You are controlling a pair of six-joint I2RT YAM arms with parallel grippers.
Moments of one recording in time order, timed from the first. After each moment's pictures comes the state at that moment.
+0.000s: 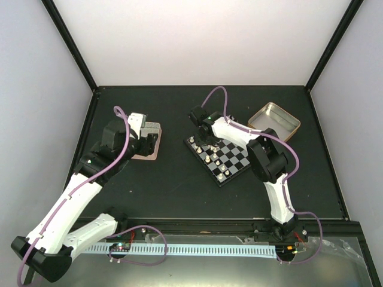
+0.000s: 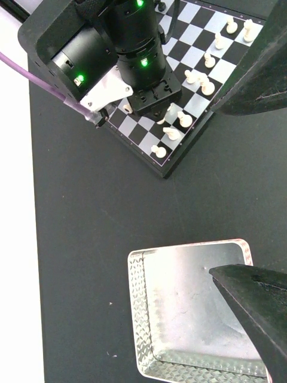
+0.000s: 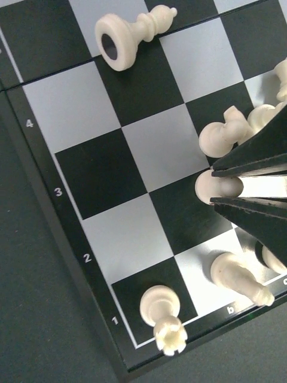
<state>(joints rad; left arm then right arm) -0.45 0.88 0.99 -0.66 -0.06 -0.24 0.69 2.13 1.66 -0.80 0.15 0.45</state>
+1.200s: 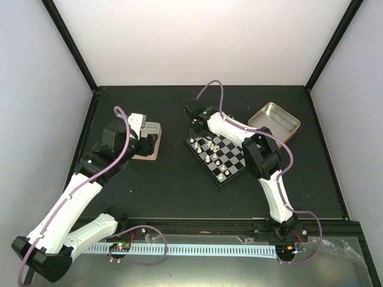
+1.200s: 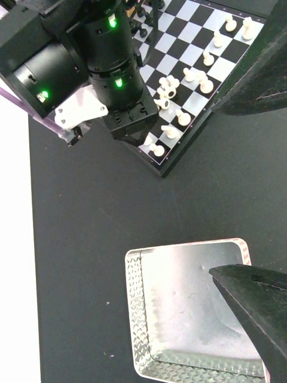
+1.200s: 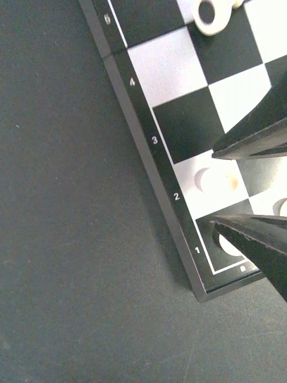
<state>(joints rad) -0.45 0.88 0.98 -0.65 -0.05 -0.24 0.69 2.23 1.84 -0.77 0.13 0.44</state>
